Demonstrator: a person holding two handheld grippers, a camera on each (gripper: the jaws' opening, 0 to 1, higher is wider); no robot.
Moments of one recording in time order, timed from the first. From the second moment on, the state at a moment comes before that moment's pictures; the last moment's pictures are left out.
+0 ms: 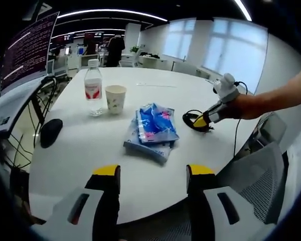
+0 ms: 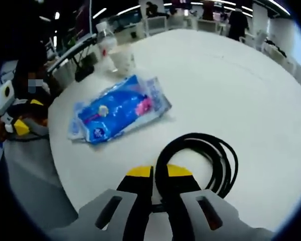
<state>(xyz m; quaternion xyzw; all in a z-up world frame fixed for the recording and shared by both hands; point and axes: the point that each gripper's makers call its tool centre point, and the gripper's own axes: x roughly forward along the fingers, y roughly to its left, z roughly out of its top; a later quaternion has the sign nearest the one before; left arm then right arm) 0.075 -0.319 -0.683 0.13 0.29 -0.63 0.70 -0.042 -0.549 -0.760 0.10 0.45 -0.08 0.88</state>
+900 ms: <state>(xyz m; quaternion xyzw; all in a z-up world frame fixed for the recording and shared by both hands) 0.077 -0.320 -0.680 0.12 0.29 -0.63 0.71 0.025 -0.549 -0.739 0.02 0.46 -0.01 0.89</state>
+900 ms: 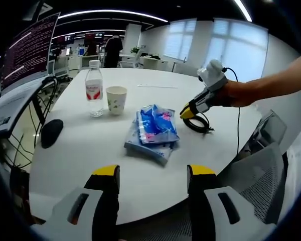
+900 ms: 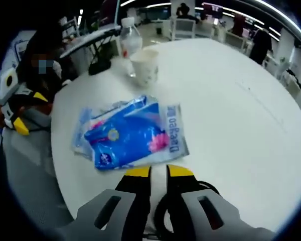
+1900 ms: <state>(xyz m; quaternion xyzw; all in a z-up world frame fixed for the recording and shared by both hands) 0.080 -0.318 -0.682 0.12 0.29 -0.63 0.71 0.088 -0.563 -0.753 -0.06 0.49 0.02 0.87</state>
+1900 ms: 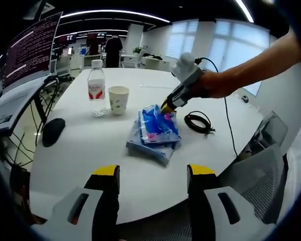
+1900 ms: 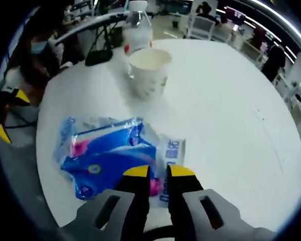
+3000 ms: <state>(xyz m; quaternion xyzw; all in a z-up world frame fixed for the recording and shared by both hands) 0.080 -0.319 -0.682 0.12 0.29 -0.63 0.71 0.021 -0.528 -0.746 0.08 0.44 -0.05 0.89</state>
